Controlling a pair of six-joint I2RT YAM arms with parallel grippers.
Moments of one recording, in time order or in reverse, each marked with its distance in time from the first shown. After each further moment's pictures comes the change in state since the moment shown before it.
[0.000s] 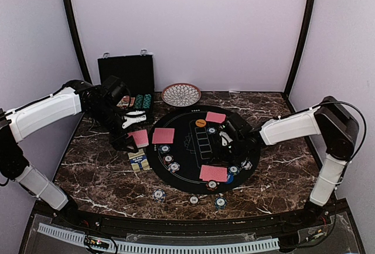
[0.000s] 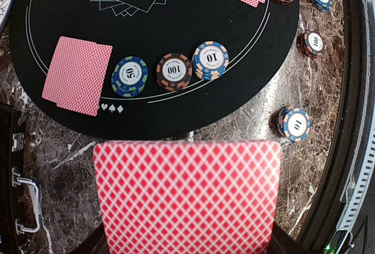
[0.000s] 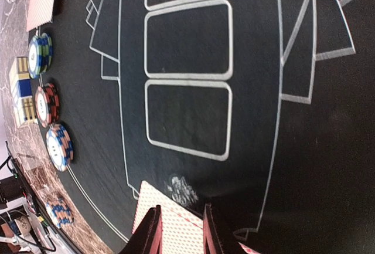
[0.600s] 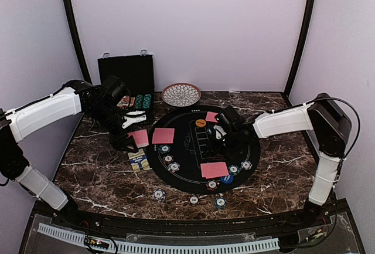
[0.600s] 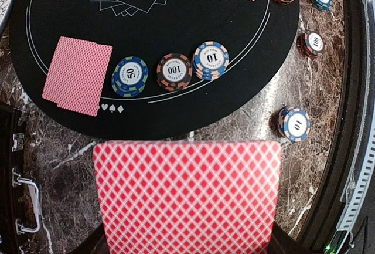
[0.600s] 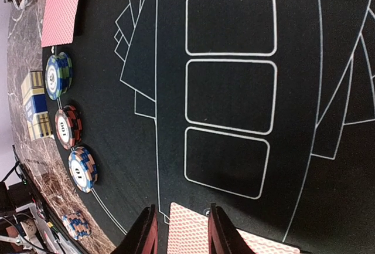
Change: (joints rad) left arm 0.000 0.000 0.000 0.001 0.000 0.000; right arm -0.011 0.070 0.143 -0.063 -0.017 -0.016
